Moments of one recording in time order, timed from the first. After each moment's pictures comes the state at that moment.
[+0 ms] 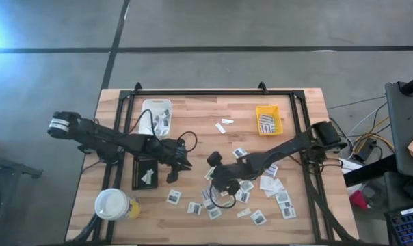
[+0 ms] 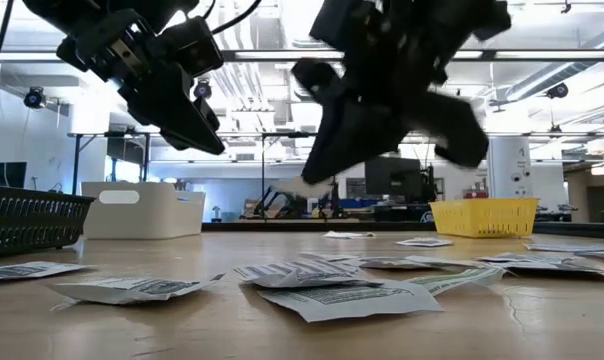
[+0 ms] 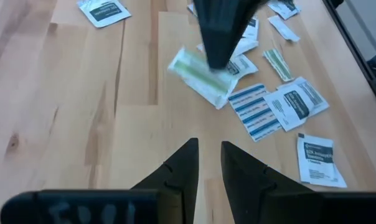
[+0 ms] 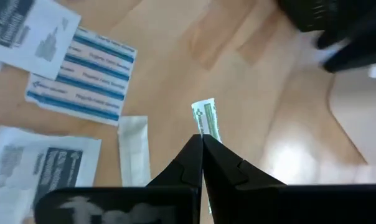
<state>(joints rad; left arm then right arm) -0.12 1.30 0.65 0.00 0.10 -0.17 0.29 1.85 1.15 -0.18 0.23 -0.53</state>
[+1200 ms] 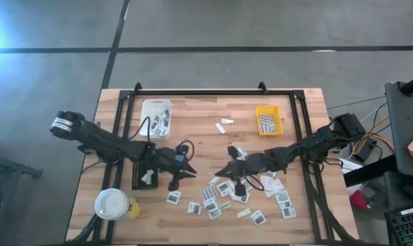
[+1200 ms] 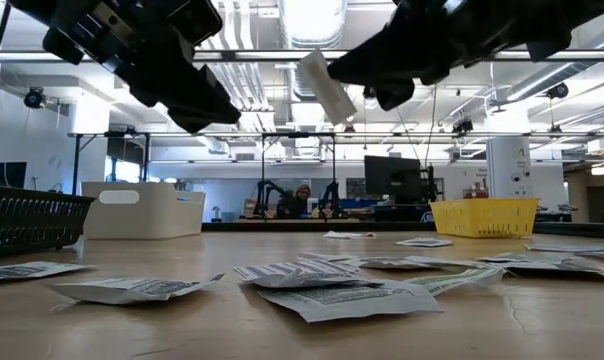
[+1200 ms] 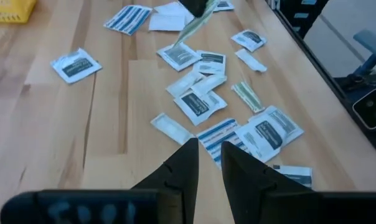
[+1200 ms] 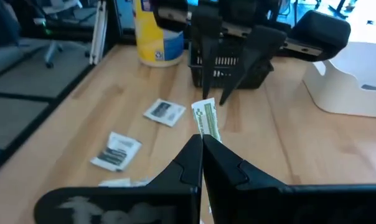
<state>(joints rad) -0.24 1.35 0.65 0.20 0.01 -0.13 0.30 1.57 0.72 0.51 0.14 0.09</state>
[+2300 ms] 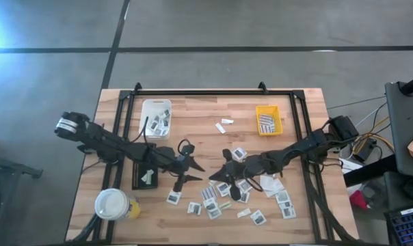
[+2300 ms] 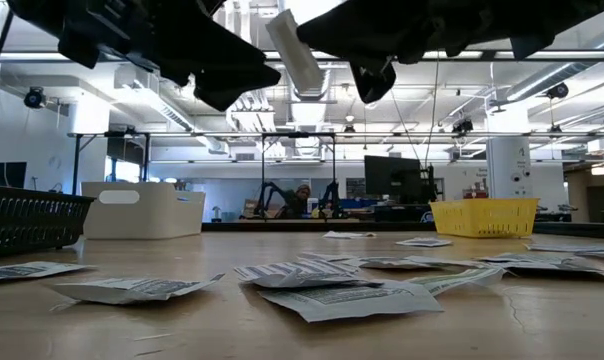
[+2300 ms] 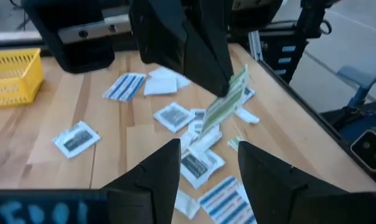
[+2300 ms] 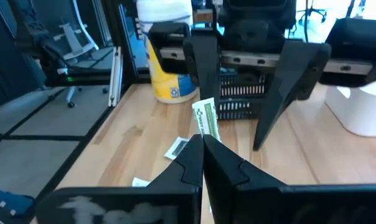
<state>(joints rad) -0.24 1.41 0.65 0.48 0.02 -0.04 0.32 1.66 0.78 0.67 0.13 0.18</state>
